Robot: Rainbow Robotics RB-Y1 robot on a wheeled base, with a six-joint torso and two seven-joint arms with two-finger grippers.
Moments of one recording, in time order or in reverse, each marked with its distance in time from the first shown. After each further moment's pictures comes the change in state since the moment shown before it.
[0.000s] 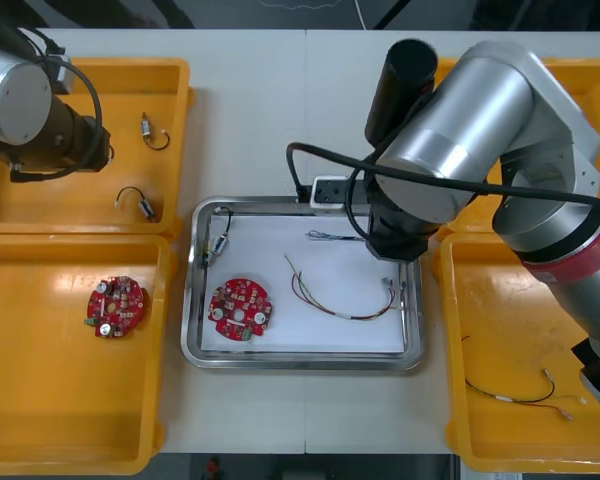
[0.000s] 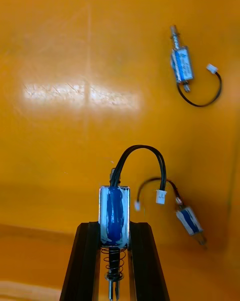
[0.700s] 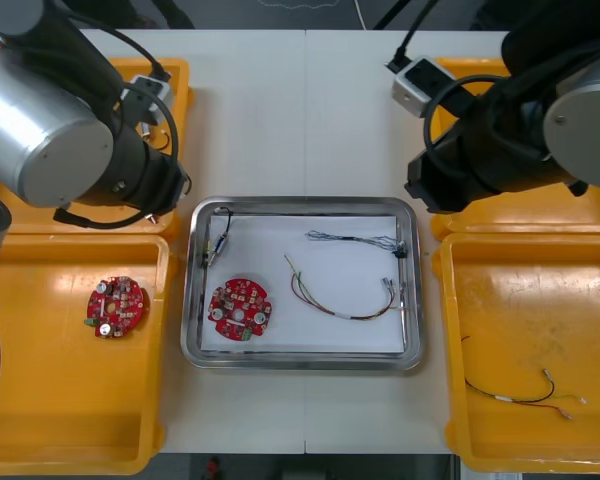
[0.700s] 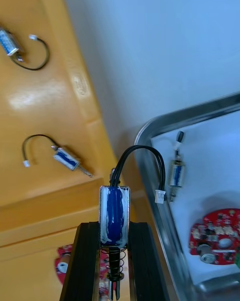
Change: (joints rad) right arm 0.091 -0.112 -0.319 -0.268 -0.159 0.001 -0.570; left arm -0.002 -0.041 -0.203 -0.341 0.114 0.190 0.025
